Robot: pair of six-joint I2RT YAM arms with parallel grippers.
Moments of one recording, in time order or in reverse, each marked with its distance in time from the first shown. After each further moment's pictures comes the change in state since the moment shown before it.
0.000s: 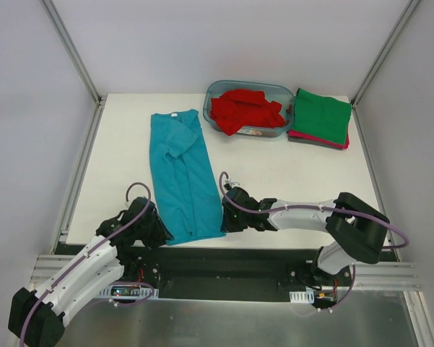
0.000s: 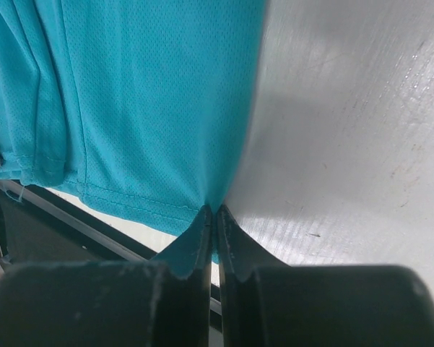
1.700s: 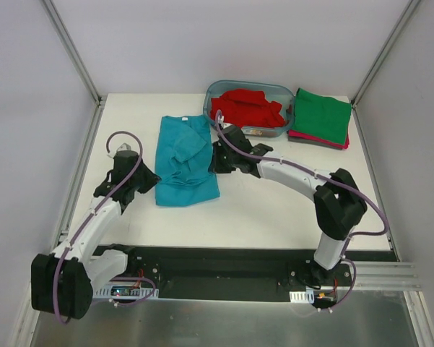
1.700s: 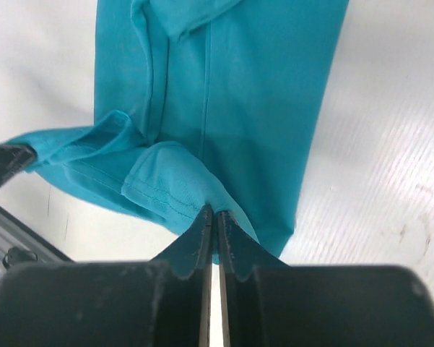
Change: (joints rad) left arm 0.338 0.360 0.335 0.382 -0.114 0.220; right arm -0.271 0.208 0.599 -0.194 -0.068 -0.259
